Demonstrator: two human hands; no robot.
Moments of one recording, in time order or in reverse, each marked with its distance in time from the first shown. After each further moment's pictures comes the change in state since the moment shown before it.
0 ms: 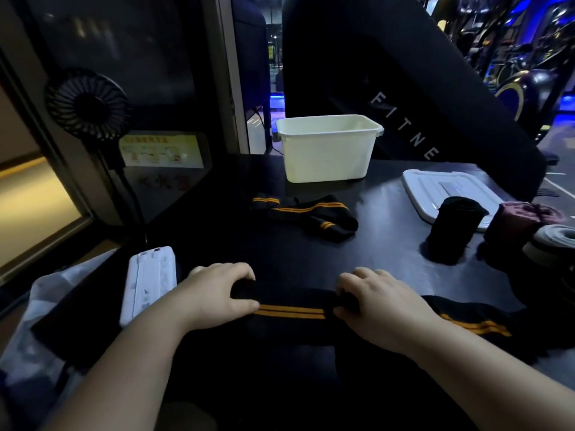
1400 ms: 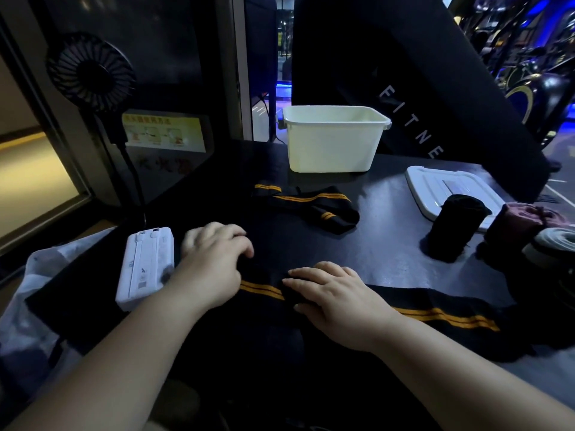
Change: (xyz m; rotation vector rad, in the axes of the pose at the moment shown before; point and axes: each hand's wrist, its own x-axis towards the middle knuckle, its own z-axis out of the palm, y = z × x) left_hand 0.017 -0.011 0.022 0.163 0.362 0.006; right_hand 0.017 -0.021 0.029 0.057 -0.043 -0.317
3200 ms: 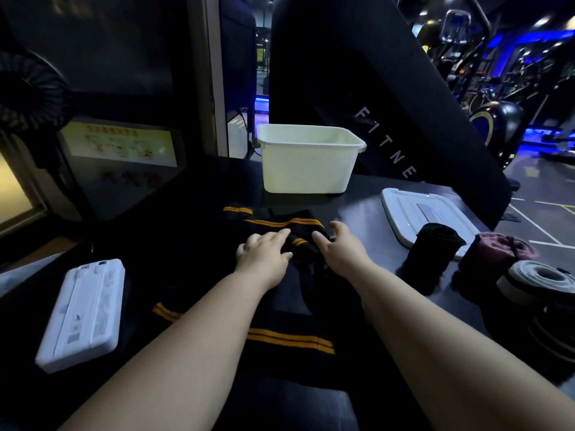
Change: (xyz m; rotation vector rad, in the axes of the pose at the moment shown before) left_hand 0.122 0.093 0.054 -0.184 -0.182 -0.128; right_hand 0.087 0.108 -0.039 0.567 0.269 0.776
